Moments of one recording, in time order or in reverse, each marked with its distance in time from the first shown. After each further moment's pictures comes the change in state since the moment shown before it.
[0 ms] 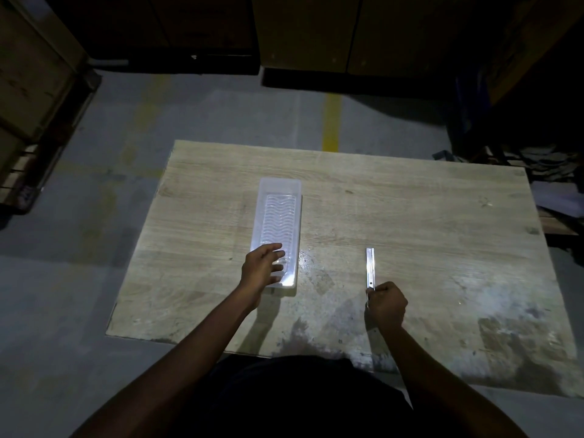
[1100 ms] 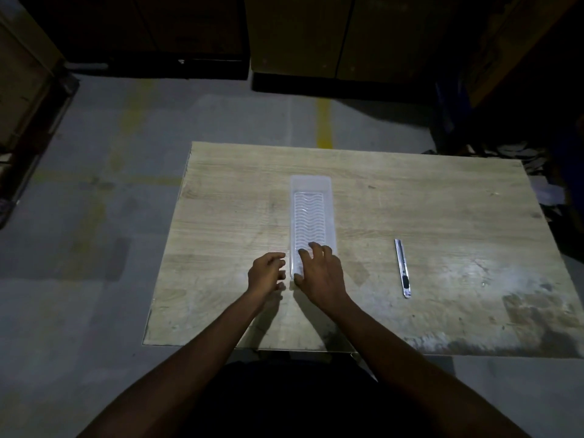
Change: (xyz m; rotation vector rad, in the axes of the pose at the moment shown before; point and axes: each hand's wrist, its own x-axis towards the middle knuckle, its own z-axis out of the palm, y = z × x) left_hand 0.035 -0.028 -0.104 0.093 -0.038 -0.037; right_hand -0.157 -0.141 0.107 -0.677 -0.165 -0.877
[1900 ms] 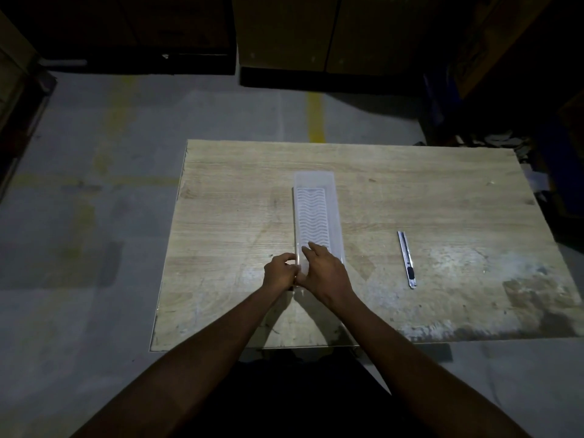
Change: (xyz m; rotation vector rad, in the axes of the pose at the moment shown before) left_hand 0.026 -0.011 0.001 0.439 -0.093 0.103; right_hand 0.001 -0.016 0.001 0.199 0.039 -0.002
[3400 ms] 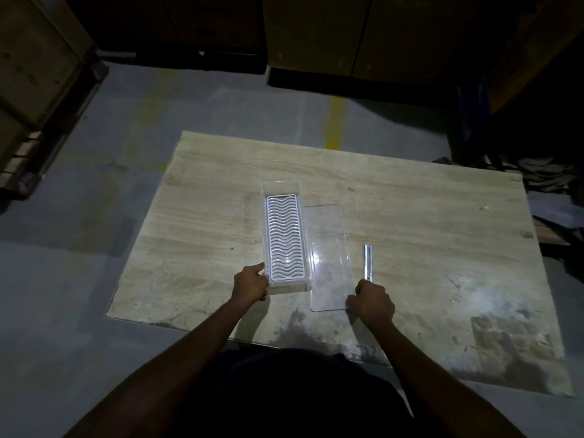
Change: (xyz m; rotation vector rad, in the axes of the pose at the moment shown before) left_hand -0.027 0.008 0.083 -0.065 0.214 -0.137; right_hand -0.049 0.228 -0.037 0.072 -0.180 0.545
